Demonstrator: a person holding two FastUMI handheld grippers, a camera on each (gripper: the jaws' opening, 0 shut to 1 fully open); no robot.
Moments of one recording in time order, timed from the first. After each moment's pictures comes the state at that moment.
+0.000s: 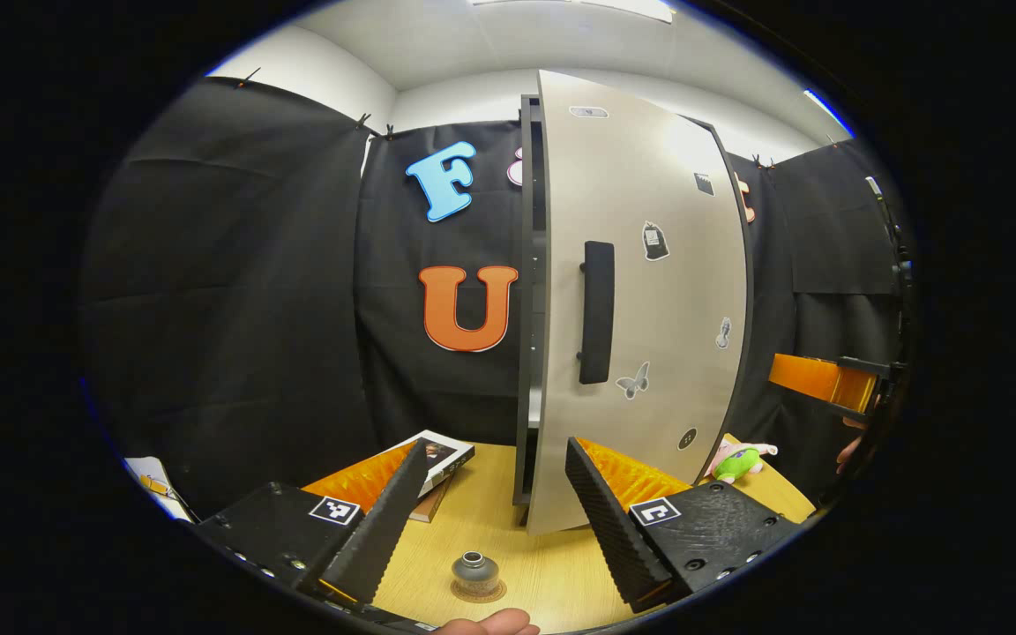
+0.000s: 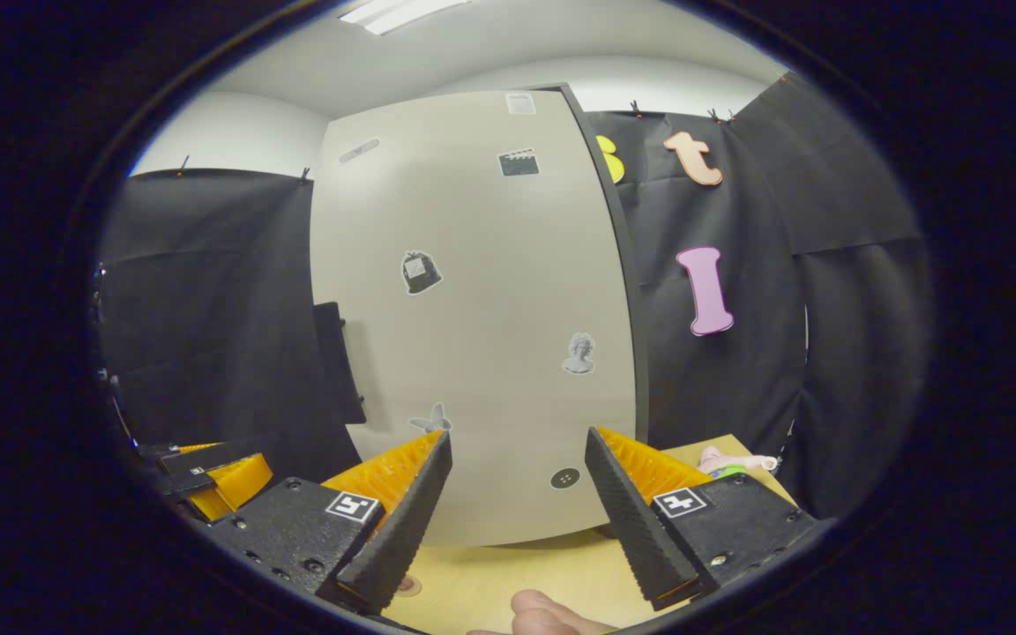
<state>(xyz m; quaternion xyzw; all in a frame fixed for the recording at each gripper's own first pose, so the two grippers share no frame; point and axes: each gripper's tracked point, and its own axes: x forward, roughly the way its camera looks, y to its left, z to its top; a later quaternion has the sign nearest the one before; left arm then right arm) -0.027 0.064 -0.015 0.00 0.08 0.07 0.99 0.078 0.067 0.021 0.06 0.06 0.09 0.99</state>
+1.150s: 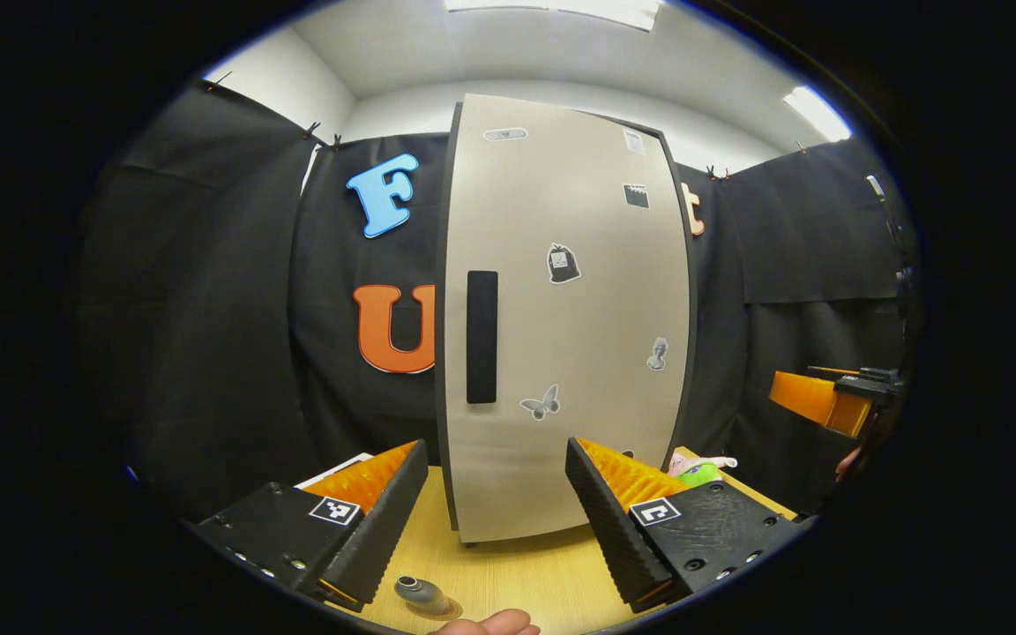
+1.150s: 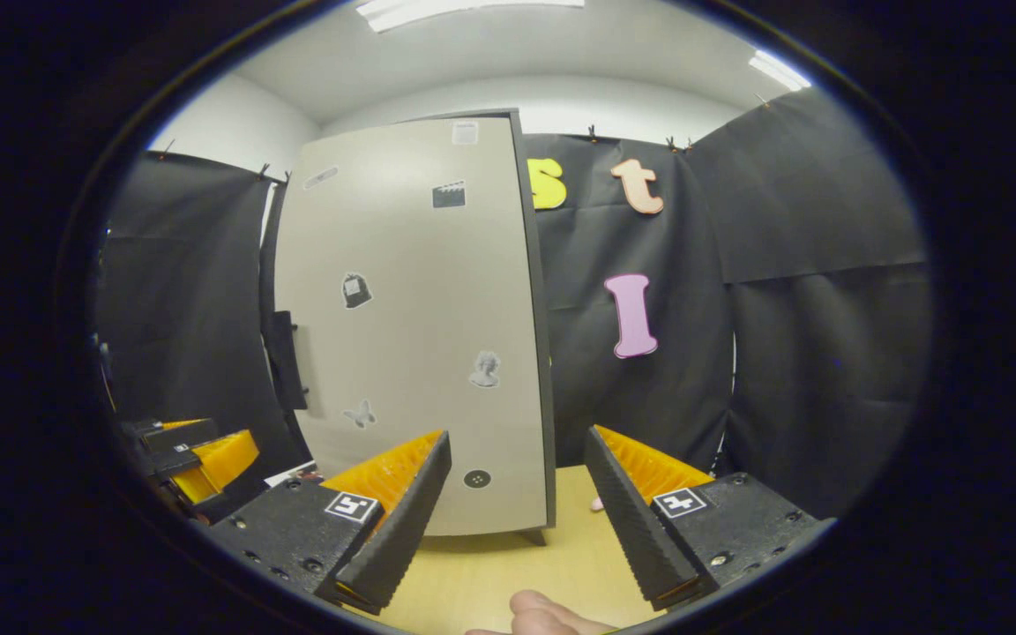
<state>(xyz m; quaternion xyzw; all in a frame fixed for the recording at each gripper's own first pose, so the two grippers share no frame) 0.008 0.003 0.001 0.00 0.05 -0.01 1.00 -0.004 -0.097 0.015 0.03 0.04 -0.02 1.00</state>
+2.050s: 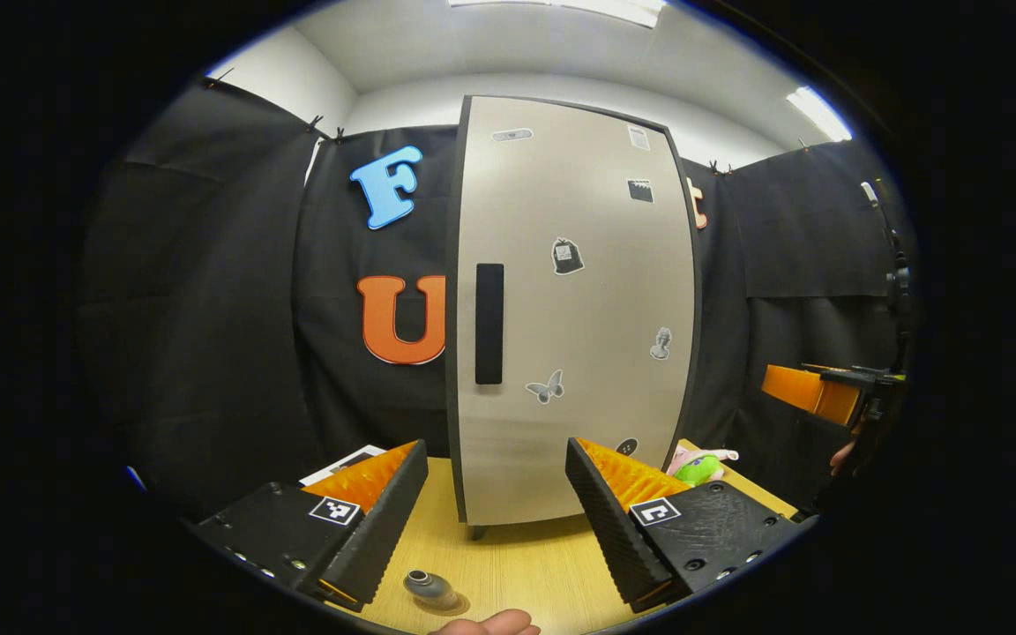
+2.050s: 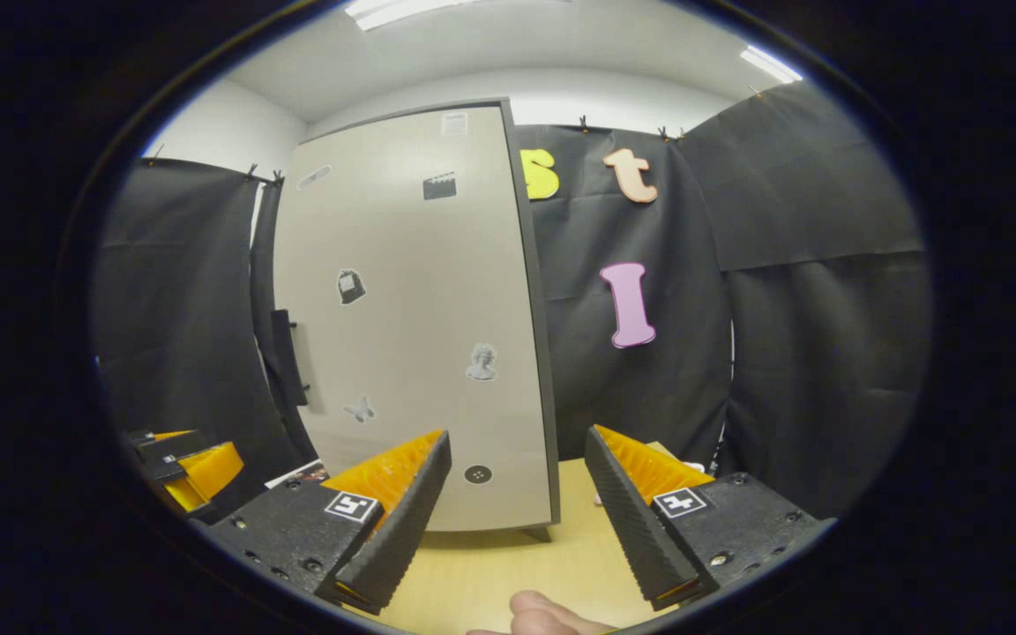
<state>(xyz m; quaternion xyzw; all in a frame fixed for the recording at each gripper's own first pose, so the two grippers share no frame) 0.002 0.018 -0.006 0.00 0.07 -0.02 1.00 0.006 -0.094 0.012 0.05 0.05 -0.03 1.00</state>
